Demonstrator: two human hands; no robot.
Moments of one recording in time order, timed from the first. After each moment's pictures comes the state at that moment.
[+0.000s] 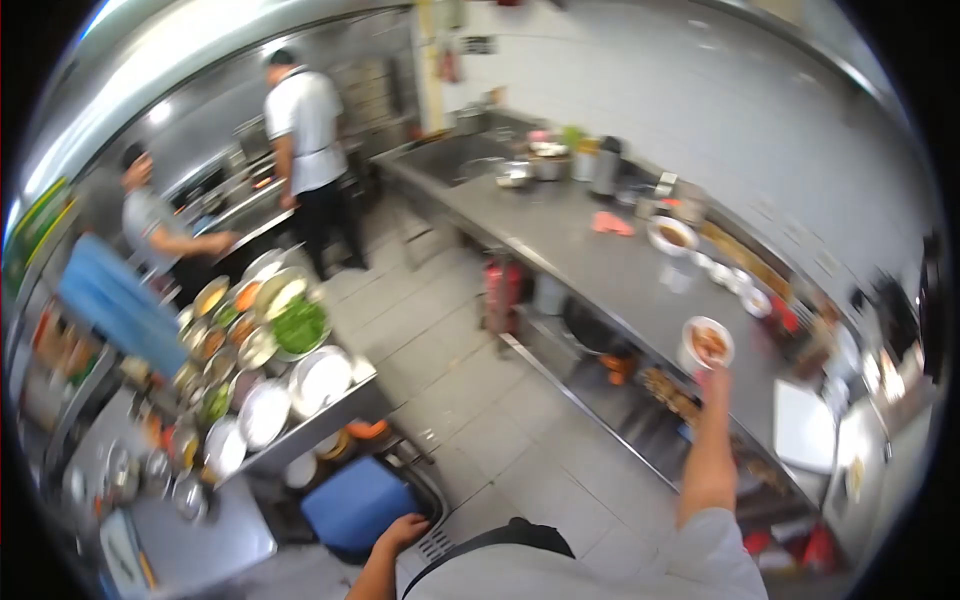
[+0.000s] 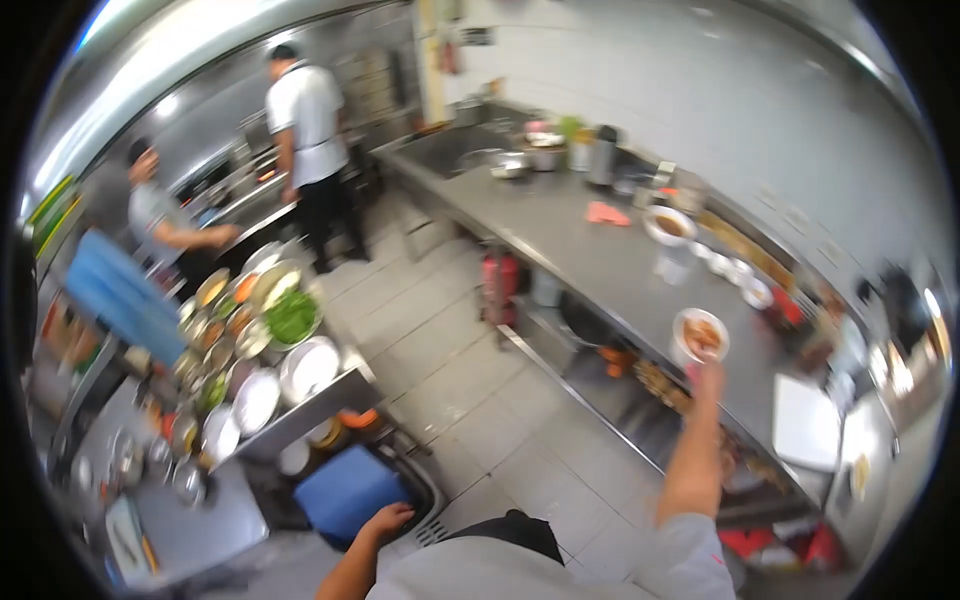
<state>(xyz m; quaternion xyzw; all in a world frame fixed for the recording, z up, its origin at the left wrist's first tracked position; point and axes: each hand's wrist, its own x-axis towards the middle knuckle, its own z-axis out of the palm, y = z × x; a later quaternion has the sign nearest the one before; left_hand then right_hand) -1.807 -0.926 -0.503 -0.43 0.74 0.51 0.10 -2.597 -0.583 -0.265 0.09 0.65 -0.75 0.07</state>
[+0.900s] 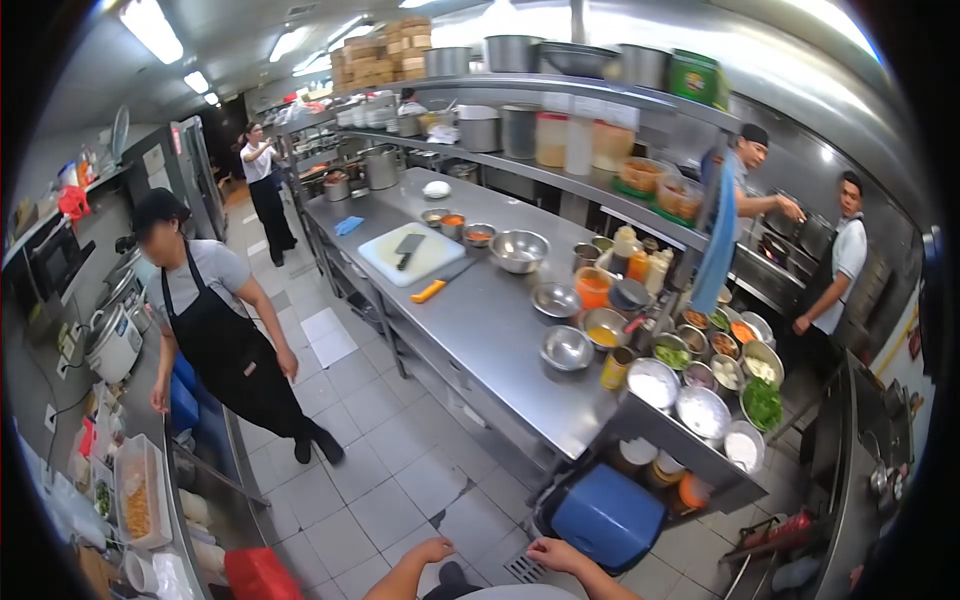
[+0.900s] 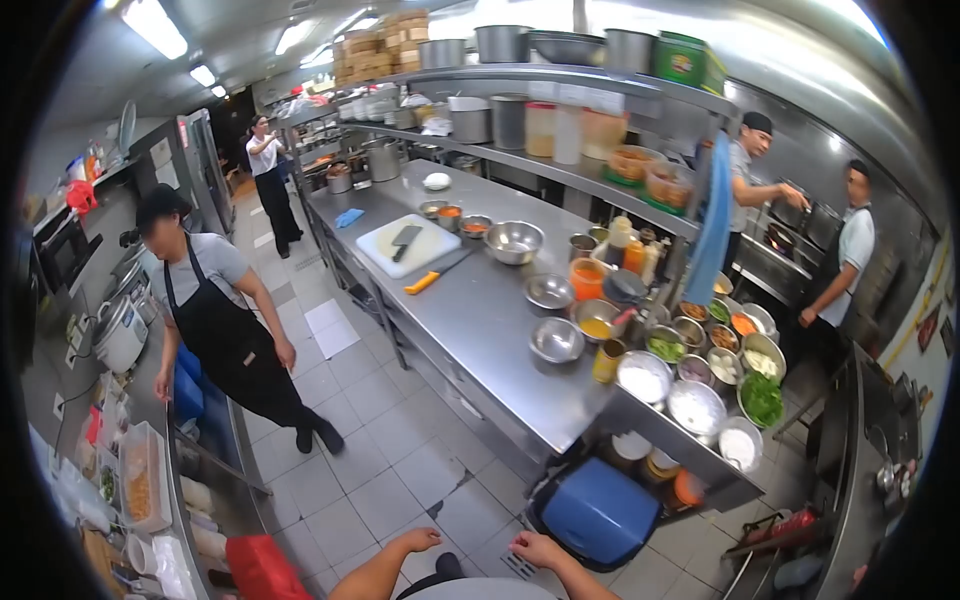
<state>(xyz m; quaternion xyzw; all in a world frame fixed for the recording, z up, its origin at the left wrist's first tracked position) -1.341 -0.558 -0.532 -0.78 0.41 0.43 -0.19 -1.633 -0.815 -0.387 -0.83 0.26 0.11 0.48</state>
